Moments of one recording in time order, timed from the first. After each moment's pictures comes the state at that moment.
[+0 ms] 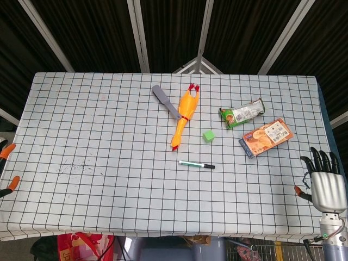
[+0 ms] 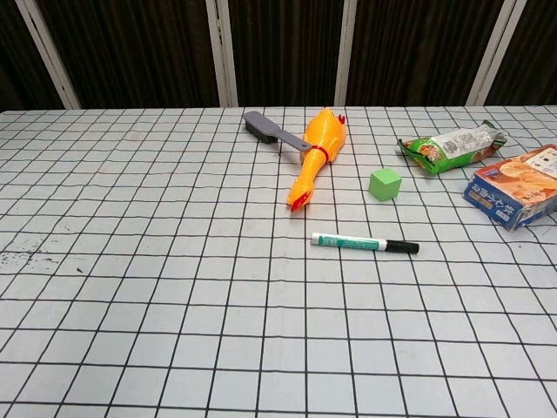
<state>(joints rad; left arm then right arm) -0.12 -0.97 -0.05 -1.67 1.43 1.43 0.01 0.13 -1.15 0.09 -1.70 -1.34 1.51 -0.34</state>
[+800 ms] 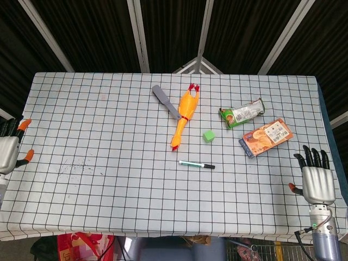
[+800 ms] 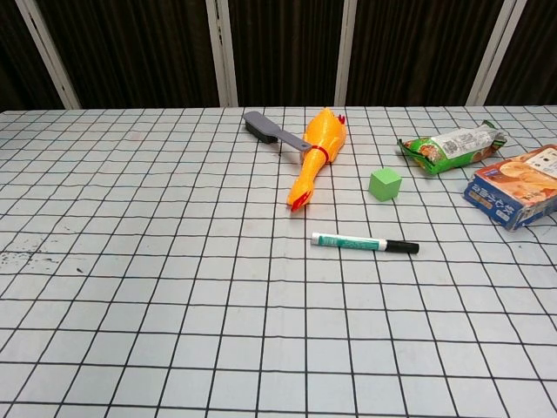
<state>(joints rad) -0.34 -1.08 -0.21 -1.58 1.16 1.18 0.22 0.18 -1.22 0.14 -1.66 -1.23 1.42 -0.44</state>
